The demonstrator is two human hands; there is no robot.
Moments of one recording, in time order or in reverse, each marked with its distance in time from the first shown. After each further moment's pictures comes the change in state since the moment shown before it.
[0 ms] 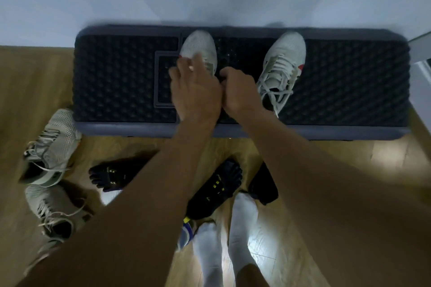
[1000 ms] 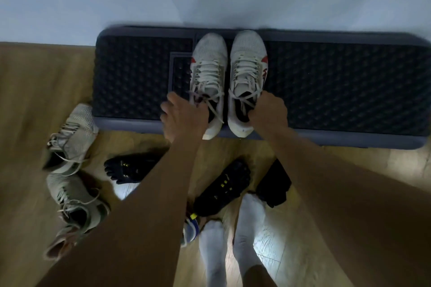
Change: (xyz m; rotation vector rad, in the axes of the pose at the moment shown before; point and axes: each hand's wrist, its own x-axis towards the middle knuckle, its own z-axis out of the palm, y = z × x) left_hand -0.021 -0.052 0.003 -0.147 -0.209 -0.496; right_hand -0.007 0.043 0.011 -0.198 -0.047 0.320
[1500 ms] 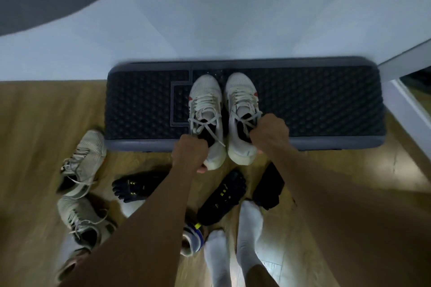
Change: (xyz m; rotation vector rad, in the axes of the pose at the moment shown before) left_hand -0.054 0.001 -0.054 0.294 -0.467 0.173; right_hand -0.071 -0.002 -0.062 0.027 0.000 0.131
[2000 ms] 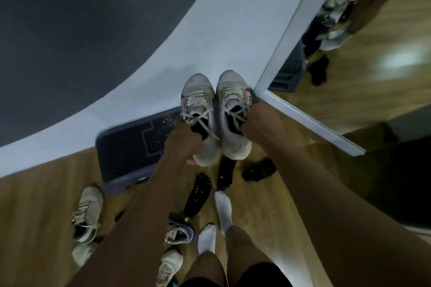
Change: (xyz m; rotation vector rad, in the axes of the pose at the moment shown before) left_hand -0.363 0.109 -0.123 -0.232 -0.005 0.354; right_hand -0.354 0.053 -0.264 0.064 0.323 -0.028
